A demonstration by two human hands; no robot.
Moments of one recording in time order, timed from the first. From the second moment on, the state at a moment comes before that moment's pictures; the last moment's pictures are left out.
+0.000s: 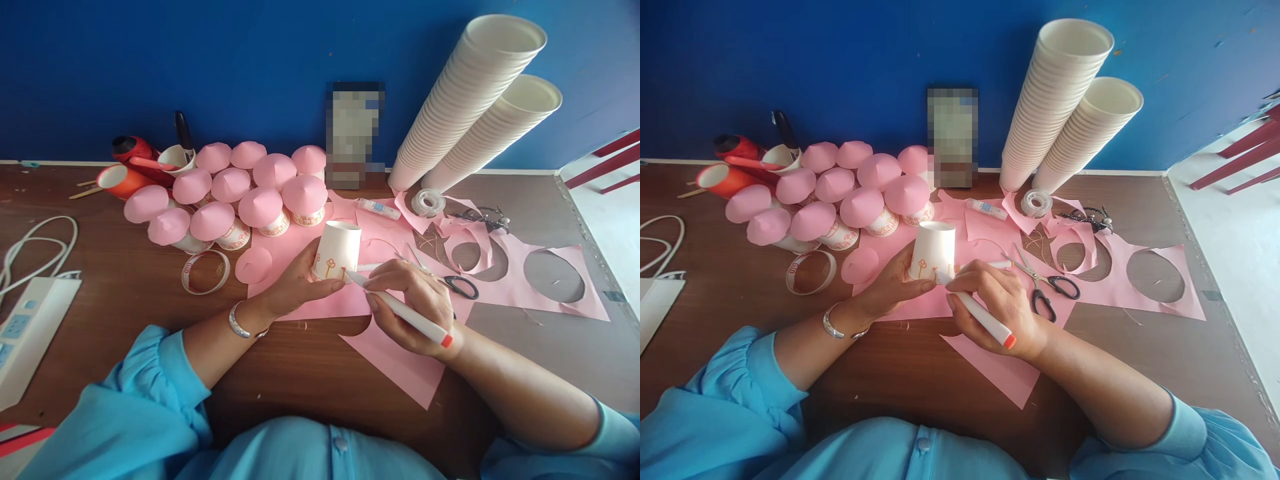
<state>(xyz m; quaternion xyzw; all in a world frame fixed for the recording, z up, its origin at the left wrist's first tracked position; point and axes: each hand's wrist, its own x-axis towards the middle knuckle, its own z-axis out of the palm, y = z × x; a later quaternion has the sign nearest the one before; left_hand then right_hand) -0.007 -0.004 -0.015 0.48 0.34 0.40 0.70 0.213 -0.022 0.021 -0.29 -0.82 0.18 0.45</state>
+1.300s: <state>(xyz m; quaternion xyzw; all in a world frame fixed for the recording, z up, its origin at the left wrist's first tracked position) -0.010 -0.004 -0.017 0.48 0.35 0.39 0.70 0.213 -0.023 0.018 -0.33 -0.81 0.13 0.46</state>
